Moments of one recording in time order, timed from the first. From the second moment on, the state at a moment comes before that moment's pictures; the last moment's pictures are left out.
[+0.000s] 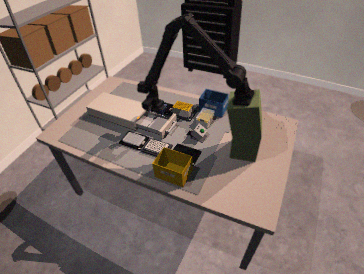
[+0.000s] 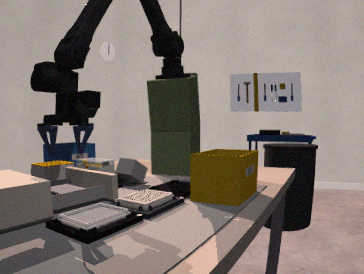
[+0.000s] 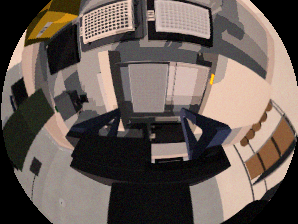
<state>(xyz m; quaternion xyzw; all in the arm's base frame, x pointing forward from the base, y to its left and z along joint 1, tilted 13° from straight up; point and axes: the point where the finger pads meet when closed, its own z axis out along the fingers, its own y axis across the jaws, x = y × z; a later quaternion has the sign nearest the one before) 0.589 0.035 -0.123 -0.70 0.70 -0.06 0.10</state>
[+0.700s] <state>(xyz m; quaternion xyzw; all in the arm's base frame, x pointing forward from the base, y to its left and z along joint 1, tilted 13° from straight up) 0.583 0.035 -0.103 -0.71 0.70 -0.06 0.10</state>
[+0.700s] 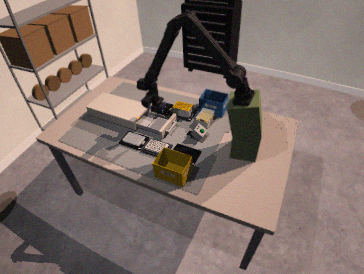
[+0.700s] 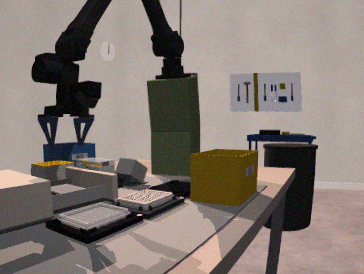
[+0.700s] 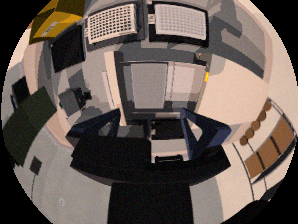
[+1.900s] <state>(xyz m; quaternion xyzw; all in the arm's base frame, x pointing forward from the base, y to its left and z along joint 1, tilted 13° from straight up) 0.581 0.035 -0.103 -0.71 0.70 -0.06 0.10</state>
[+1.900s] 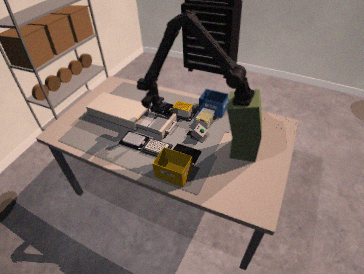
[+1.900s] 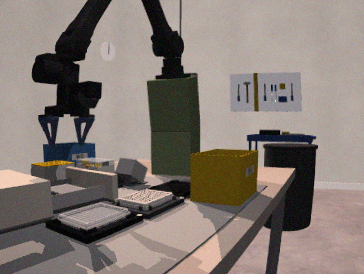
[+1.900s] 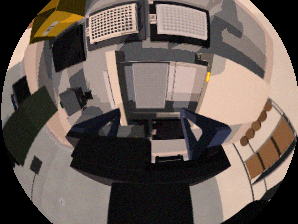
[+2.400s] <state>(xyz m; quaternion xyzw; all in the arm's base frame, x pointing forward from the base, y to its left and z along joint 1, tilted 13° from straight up) 0.578 0.034 -0.103 -0.71 0.70 -0.06 0.10</state>
